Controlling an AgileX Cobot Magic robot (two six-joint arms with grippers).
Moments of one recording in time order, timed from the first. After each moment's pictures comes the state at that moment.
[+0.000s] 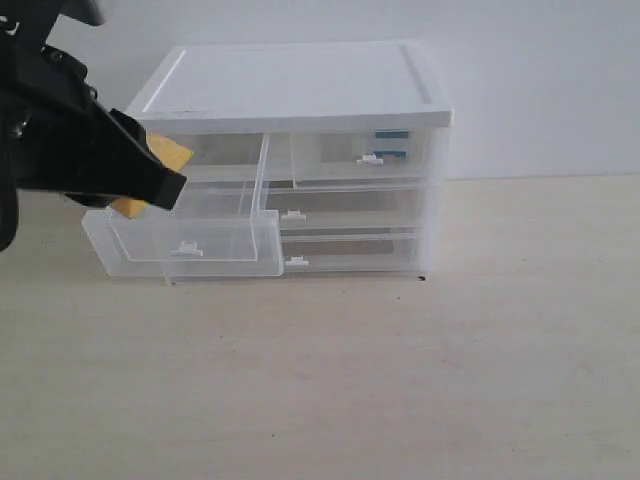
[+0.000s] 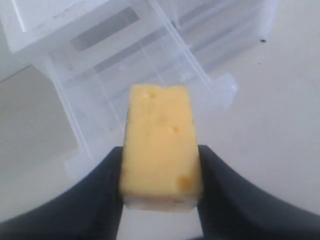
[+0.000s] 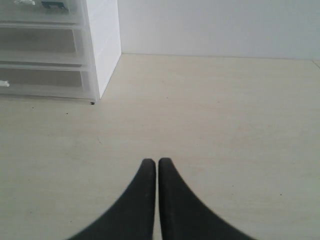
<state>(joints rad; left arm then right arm) -0.74 1.26 -1.11 0.48 0.80 -0.41 0.11 0.01 0.00 -0.01 0.33 -0.02</state>
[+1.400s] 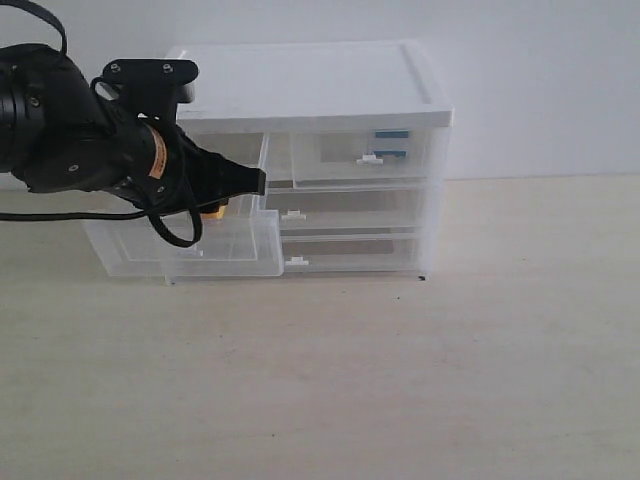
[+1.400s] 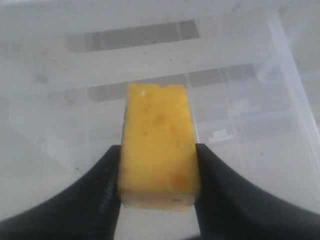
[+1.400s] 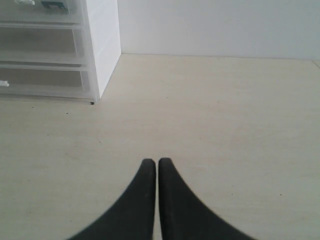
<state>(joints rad) -0.54 1.72 -1.17 0.71 0.39 -0.94 0.11 0.01 0.00 -0.01 0.33 -0.02</state>
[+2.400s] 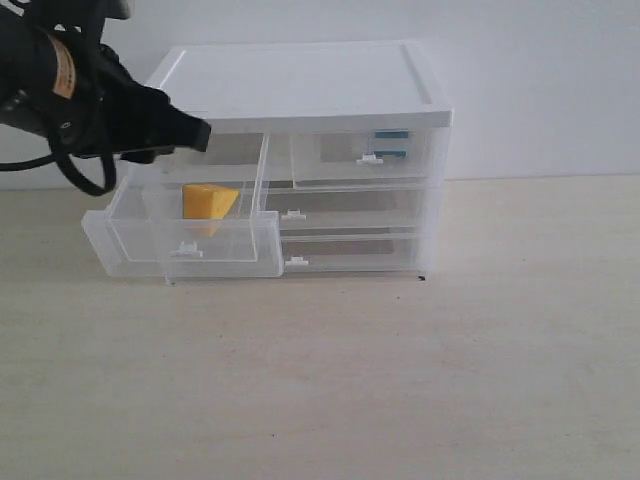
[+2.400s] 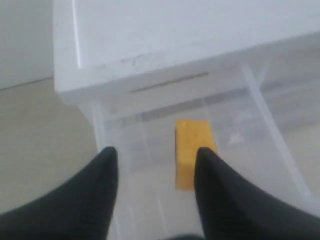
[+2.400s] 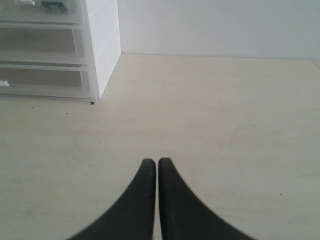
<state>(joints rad) -0.56 1.47 -1.17 0.60 0.59 -0.61 0.11 0.01 0.00 -0.01 0.33 -0.02</state>
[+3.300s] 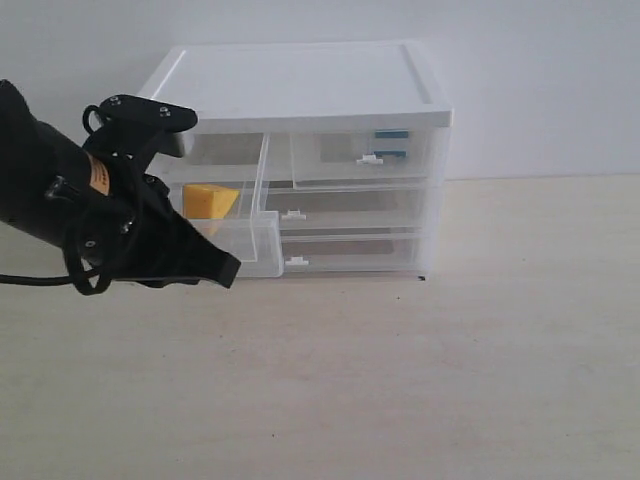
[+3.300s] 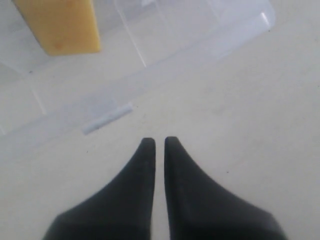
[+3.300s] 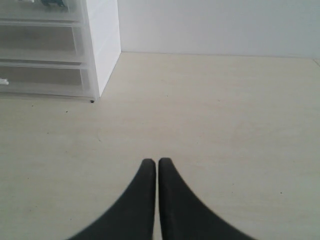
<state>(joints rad) -0.58 1.50 -1.02 0.08 0.59 -0.13 0.11 0.01 0.00 -0.01 0.33 -0.02</state>
